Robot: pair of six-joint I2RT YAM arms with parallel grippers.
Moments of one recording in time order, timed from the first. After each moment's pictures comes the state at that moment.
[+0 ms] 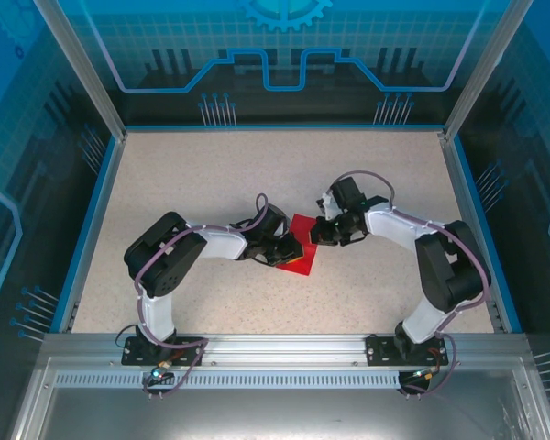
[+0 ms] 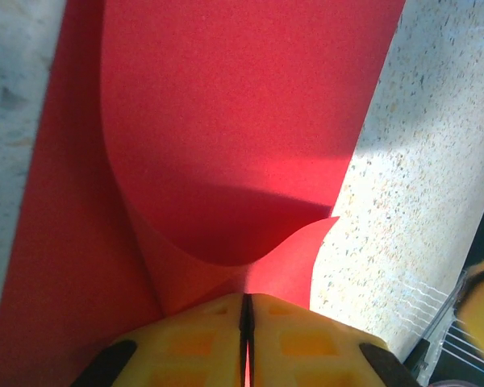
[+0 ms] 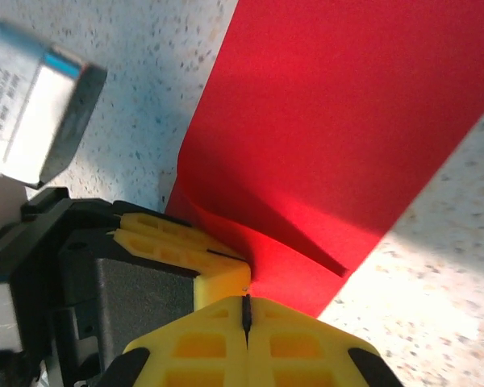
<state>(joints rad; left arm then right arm) -0.68 1.90 0.93 0.08 0.44 -1.04 0.43 1.67 0.99 -0.51 -0.47 0.41</state>
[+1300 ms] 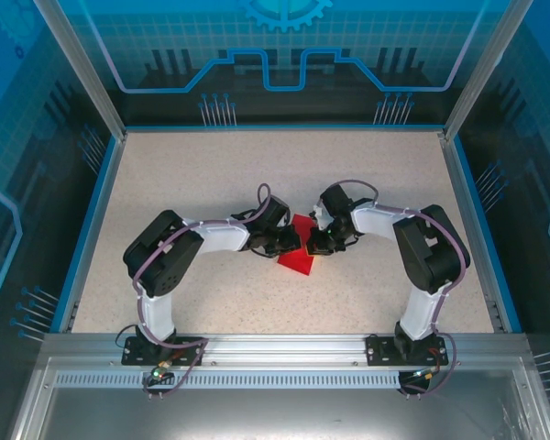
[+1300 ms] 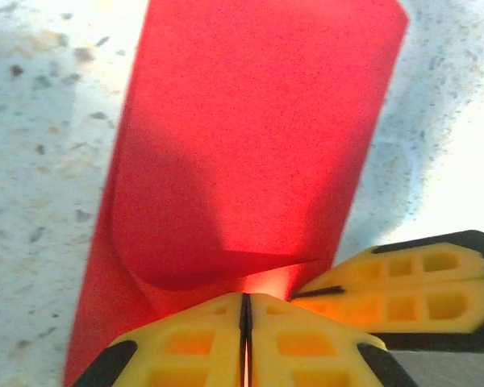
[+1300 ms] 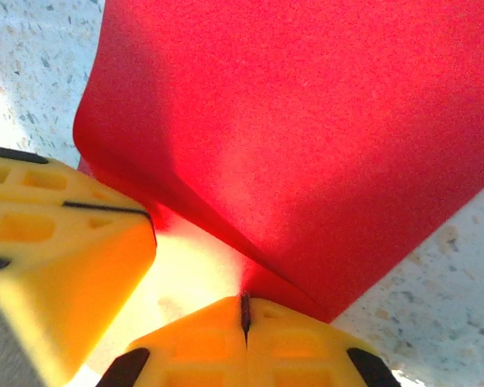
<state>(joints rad) -0.67 1.90 1.04 -0.10 0.32 -0.93 0.44 1.83 1.02 -0.54 -0.46 0.35</state>
